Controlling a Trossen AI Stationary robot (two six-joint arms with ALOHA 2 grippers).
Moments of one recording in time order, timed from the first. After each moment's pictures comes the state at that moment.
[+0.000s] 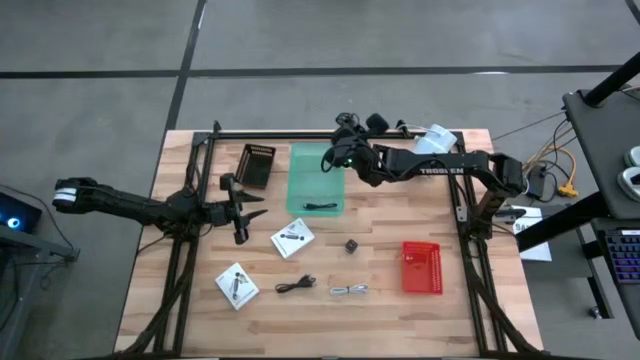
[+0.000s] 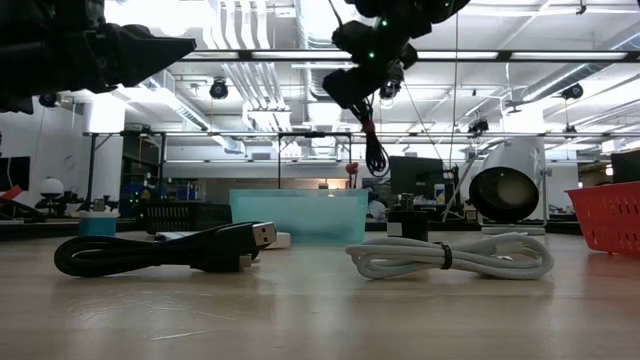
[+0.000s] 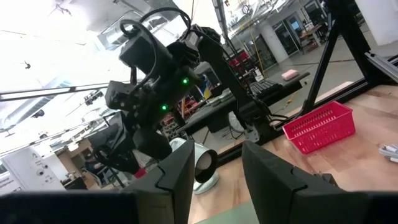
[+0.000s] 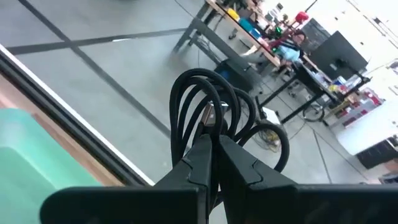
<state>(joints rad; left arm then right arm) -0.04 0.70 0.04 0.93 -0.11 0.59 -0.21 1.74 1.36 -0.18 1.06 -0.11</state>
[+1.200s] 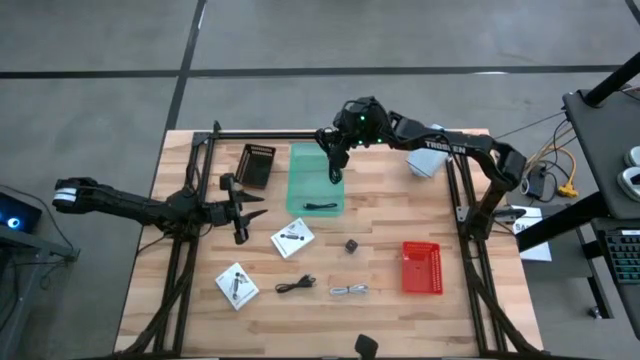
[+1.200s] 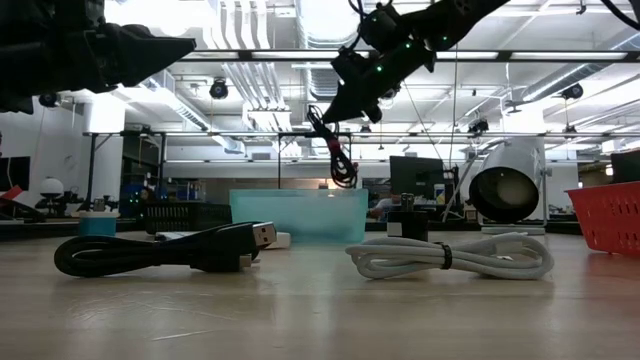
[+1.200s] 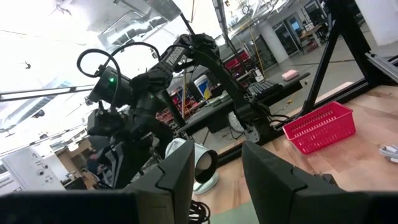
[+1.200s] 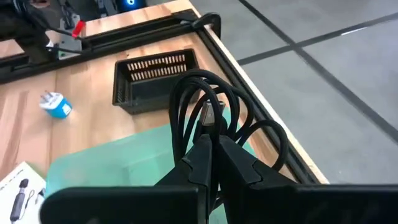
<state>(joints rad) -0.04 0.70 0.04 0.93 -0.11 0.59 -0.50 1.73 1.36 -0.18 -0.16 0.01</state>
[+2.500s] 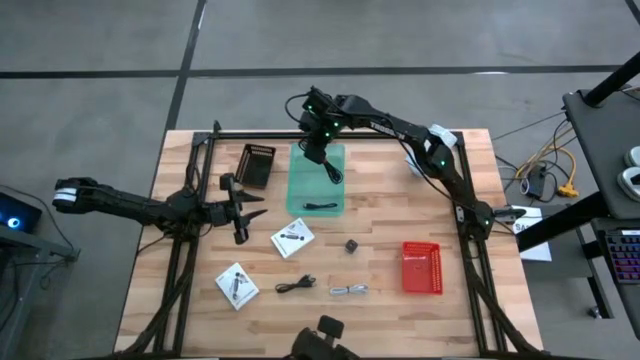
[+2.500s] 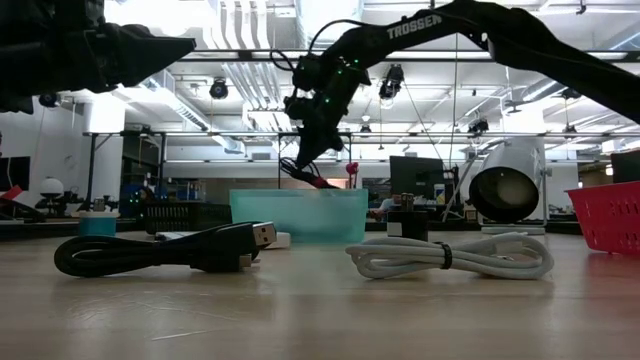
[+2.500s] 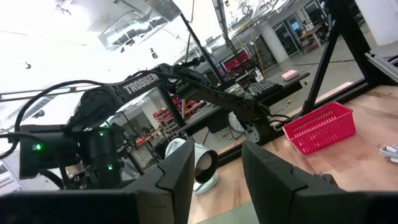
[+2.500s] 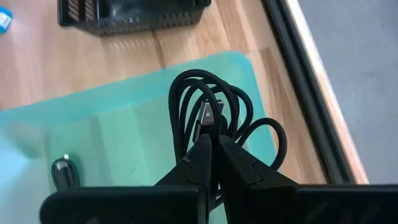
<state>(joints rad) -0.04 0.70 0.04 0.93 -0.11 0.59 -0.51 2.38 2.35 -1.04 -0.18 -0.14</state>
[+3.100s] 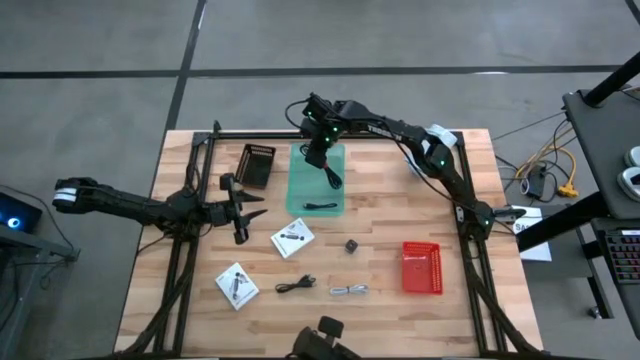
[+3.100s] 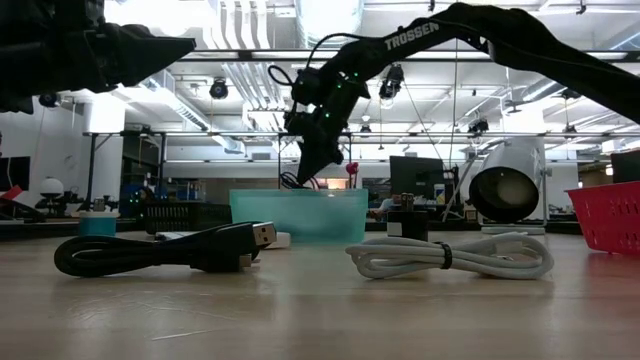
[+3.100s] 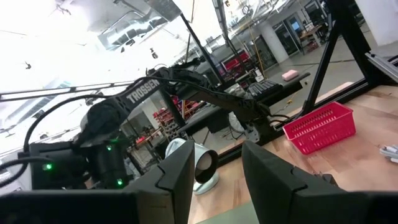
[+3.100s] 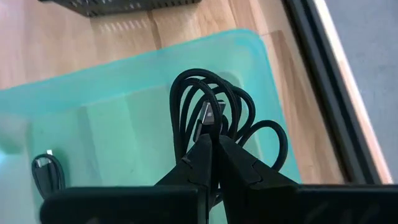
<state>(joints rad) -0.04 0.70 0.04 0.93 -0.11 0.59 -0.51 2.39 2.25 -0.96 -0.19 -0.15</state>
